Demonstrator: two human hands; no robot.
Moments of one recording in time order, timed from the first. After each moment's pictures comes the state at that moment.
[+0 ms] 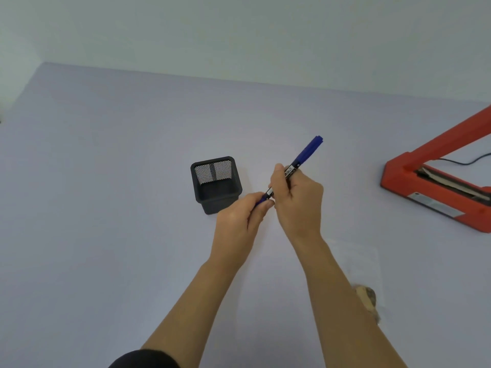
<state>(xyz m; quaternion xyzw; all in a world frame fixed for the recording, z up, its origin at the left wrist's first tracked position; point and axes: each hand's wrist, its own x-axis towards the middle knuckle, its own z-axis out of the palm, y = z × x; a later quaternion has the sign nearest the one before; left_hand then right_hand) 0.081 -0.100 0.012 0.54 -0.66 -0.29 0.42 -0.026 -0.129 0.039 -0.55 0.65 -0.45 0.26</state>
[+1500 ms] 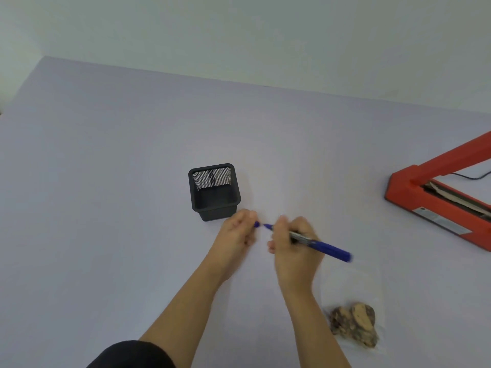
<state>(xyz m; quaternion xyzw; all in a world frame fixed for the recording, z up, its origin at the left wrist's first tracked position) 0.089 -0.106 -0.030 0.50 -0.28 -0.71 0.42 -0.022 -0.081 0.009 -0.38 0.67 -0.54 0.33</state>
